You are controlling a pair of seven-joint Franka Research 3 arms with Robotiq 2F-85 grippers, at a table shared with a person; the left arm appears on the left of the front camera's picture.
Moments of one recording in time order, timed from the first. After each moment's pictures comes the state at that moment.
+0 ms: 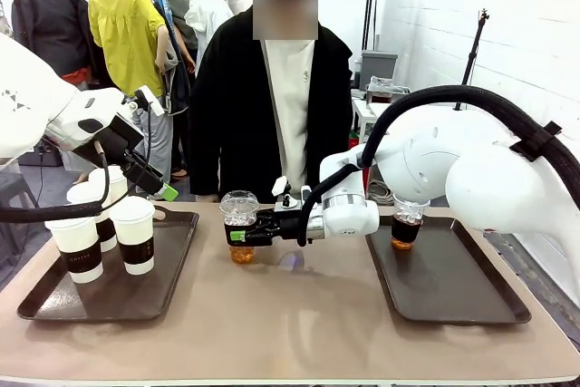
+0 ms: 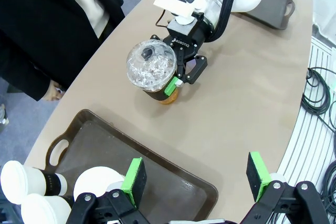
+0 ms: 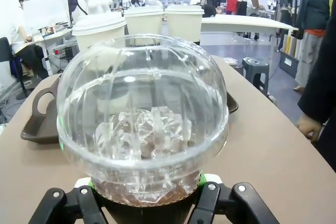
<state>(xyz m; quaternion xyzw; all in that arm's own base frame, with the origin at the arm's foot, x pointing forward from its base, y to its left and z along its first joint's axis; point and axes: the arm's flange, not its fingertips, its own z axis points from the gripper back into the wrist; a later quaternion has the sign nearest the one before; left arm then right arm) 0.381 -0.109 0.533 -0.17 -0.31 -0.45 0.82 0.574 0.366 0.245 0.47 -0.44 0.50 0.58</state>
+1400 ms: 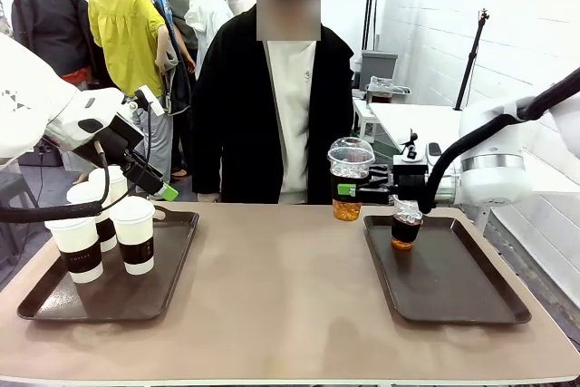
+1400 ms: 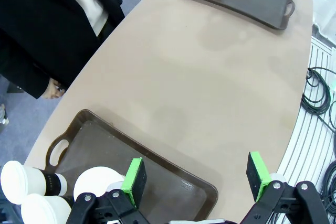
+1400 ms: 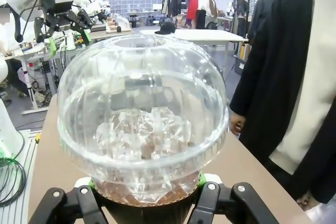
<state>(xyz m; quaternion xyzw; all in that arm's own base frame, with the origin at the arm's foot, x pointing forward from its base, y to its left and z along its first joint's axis) 0.381 -0.109 0.533 -0.17 -0.31 -0.45 0.82 0.485 0.125 0.406 0.41 -0.50 0.46 0.61</state>
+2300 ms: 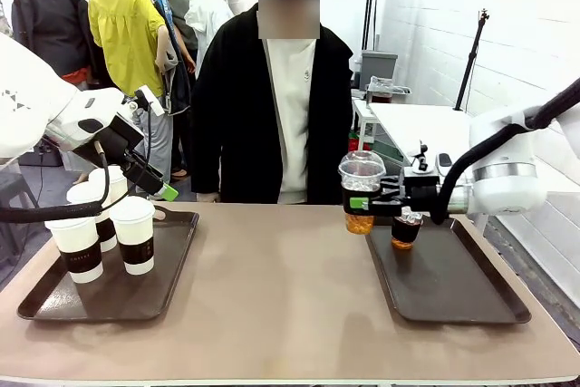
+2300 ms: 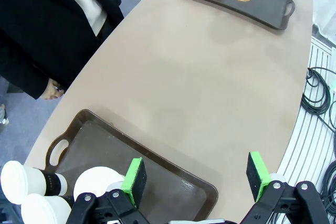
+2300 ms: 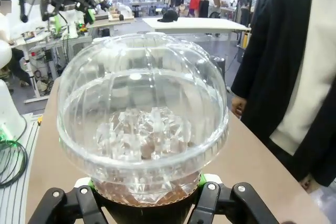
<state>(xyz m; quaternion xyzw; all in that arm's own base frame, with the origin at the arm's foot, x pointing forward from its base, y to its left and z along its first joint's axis) 0.381 -0.109 0.533 -0.17 -0.31 -0.45 0.82 0.477 0.088 0.382 0.41 -0.48 0.47 0.62</state>
